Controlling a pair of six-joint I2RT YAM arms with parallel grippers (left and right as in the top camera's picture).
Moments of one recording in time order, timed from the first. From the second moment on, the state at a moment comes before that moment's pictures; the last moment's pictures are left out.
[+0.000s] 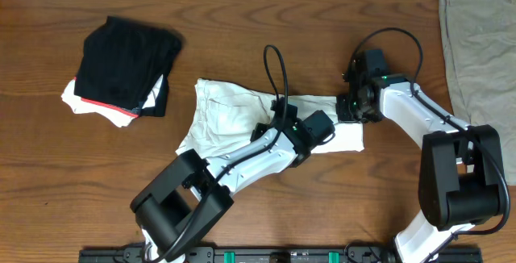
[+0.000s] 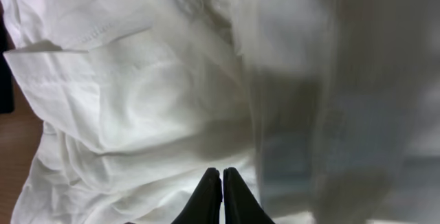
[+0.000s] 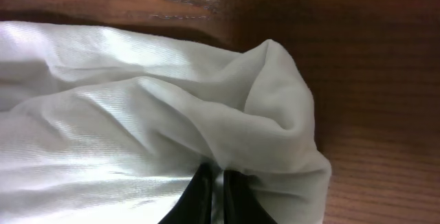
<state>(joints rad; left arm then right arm) -0.92 1.89 1.21 -0.79 -0.56 -0.63 0.17 1.85 1.11 -0.62 -0.11 0.18</state>
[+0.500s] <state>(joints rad) -0.92 1.80 1.28 -0.52 -0.37 -0.62 0.17 1.85 1.11 -0.62 -0.12 0.18</state>
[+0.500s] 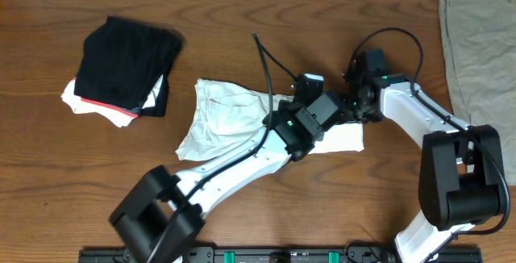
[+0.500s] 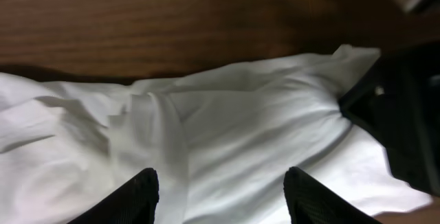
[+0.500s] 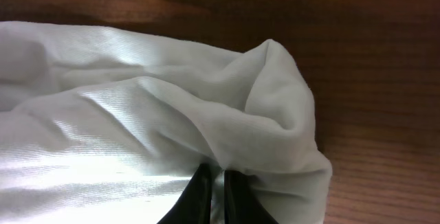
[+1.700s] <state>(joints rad) -0.78 1.98 1.28 -0.51 -0.47 -0.56 0.17 1.85 1.11 -0.62 -0.12 0.18</state>
